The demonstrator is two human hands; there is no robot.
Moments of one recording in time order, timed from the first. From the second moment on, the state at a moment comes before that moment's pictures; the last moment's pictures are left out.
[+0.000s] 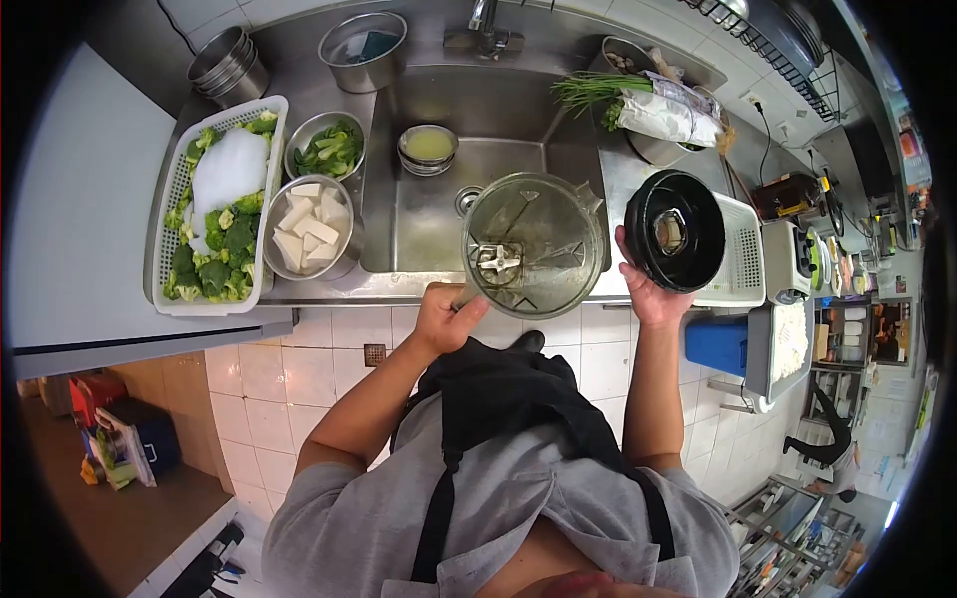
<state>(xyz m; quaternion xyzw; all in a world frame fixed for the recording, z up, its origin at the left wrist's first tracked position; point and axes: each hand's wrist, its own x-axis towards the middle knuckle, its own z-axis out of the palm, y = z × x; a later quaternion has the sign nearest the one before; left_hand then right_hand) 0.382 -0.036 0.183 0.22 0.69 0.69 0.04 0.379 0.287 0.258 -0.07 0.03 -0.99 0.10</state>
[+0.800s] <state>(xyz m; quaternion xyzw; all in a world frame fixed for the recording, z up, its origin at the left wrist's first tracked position) 0.385 -0.031 0.189 0.17 0.68 0.71 0.06 0.352 0.165 0.375 -0.37 0.90 -0.21 -0.13</state>
